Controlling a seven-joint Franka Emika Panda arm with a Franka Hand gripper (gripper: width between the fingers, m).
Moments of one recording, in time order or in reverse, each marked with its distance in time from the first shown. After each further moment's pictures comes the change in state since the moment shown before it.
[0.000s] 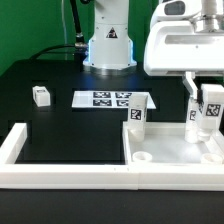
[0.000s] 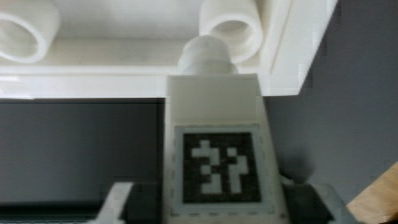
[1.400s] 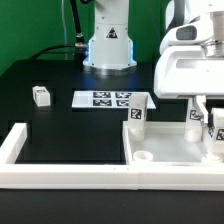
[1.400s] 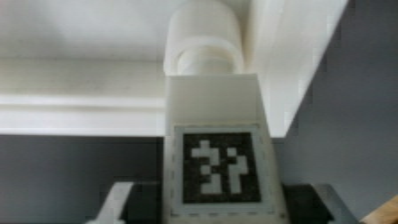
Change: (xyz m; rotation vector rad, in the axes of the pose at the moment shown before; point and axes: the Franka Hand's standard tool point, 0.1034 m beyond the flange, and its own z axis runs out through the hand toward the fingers) arm -0.017 -0.013 0.032 -0.001 -0.011 -0.030
